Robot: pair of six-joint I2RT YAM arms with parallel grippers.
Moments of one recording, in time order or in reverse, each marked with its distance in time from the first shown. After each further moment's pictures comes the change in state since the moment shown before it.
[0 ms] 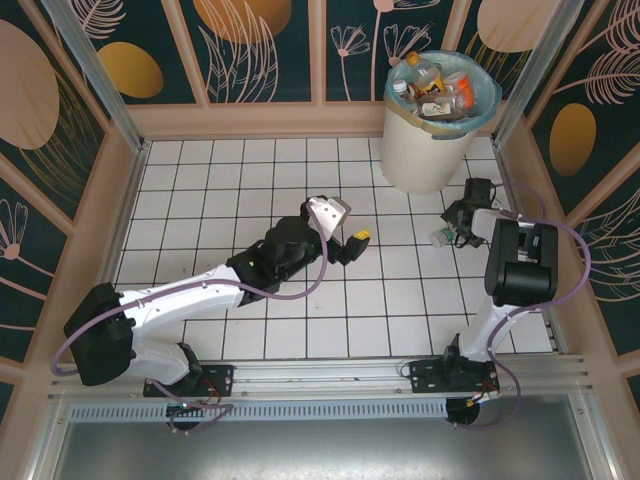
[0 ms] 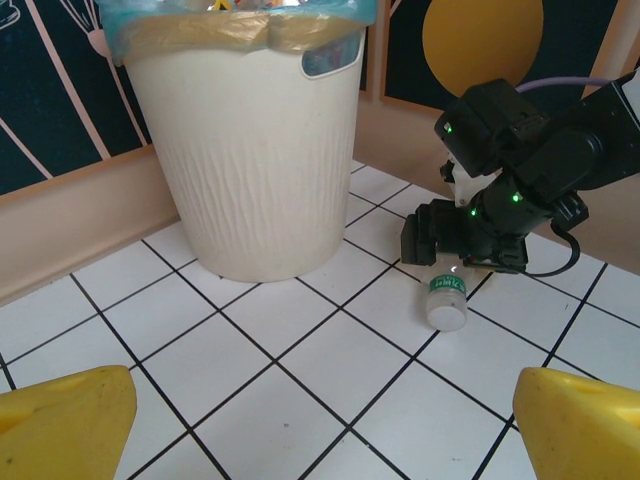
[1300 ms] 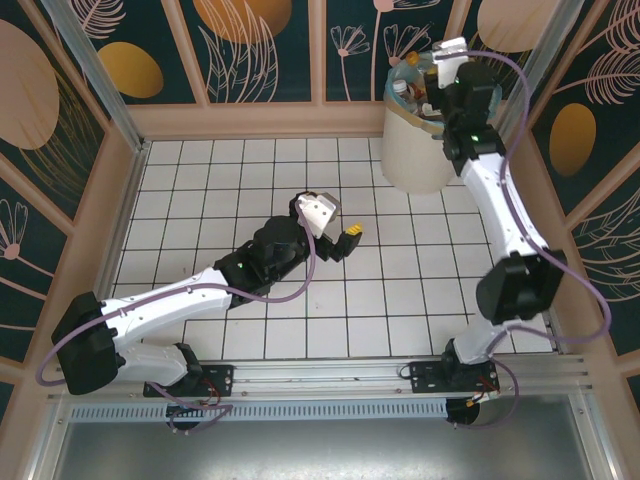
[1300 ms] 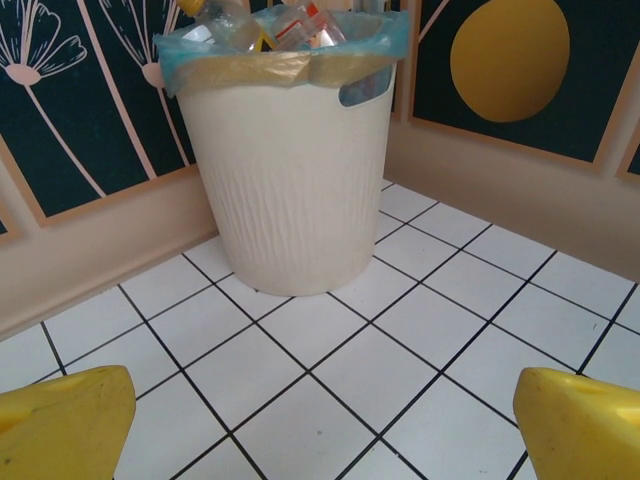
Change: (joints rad) left arm 0.000 -0.078 -0.004 -0.045 -0.060 0.023; right arm 0.309 -0.076 0.798 0.071 0.084 -0.984
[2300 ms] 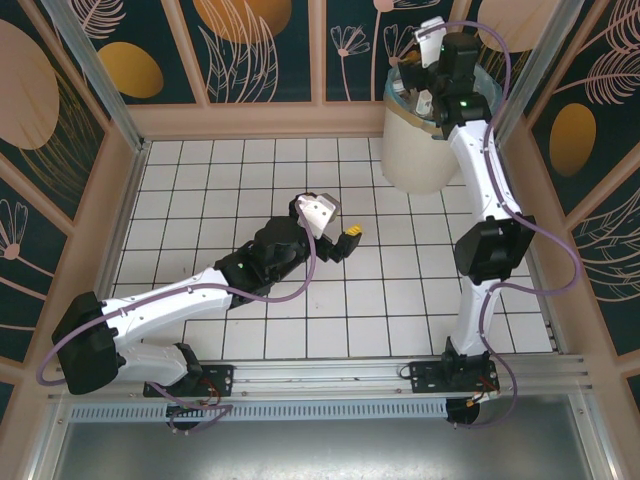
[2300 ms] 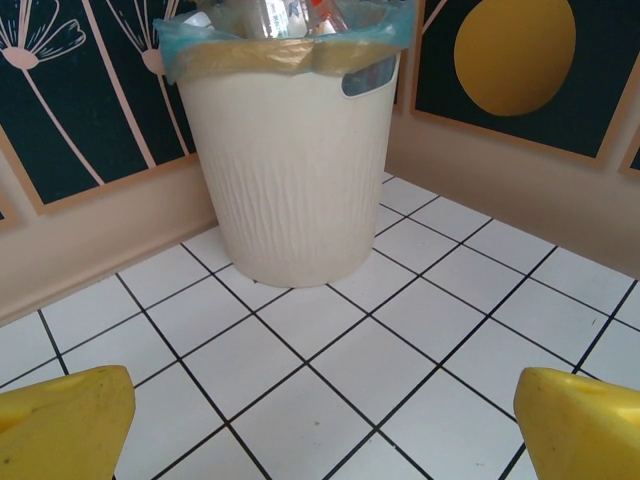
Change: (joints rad) left arm 0.000 0.002 -0.002 -0.012 -0.003 -0.020; right arm 0.000 0.311 0.485 -0.280 -0.149 0.072
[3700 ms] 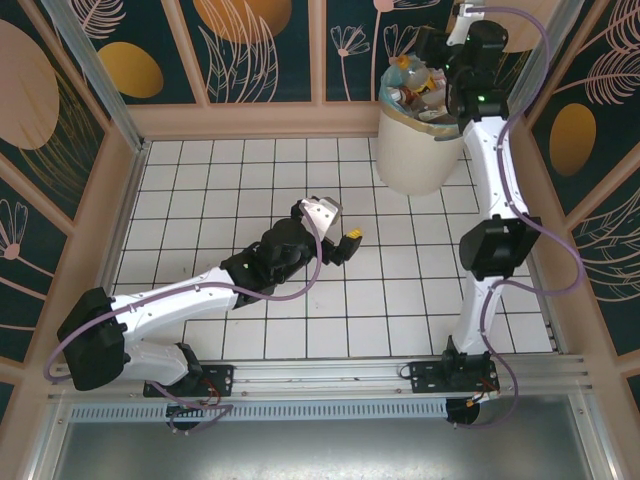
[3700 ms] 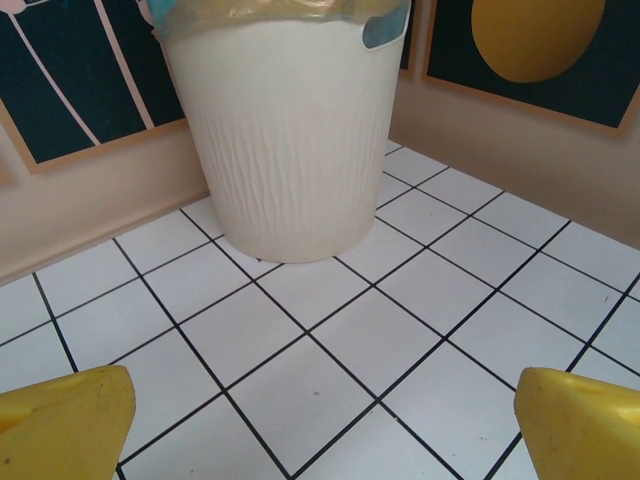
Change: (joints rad) left arm 0.000 0.037 -0.012 -0.010 -0.015 -0.036; right arm -0.080 0.063 0.127 0.098 -0.206 0.513
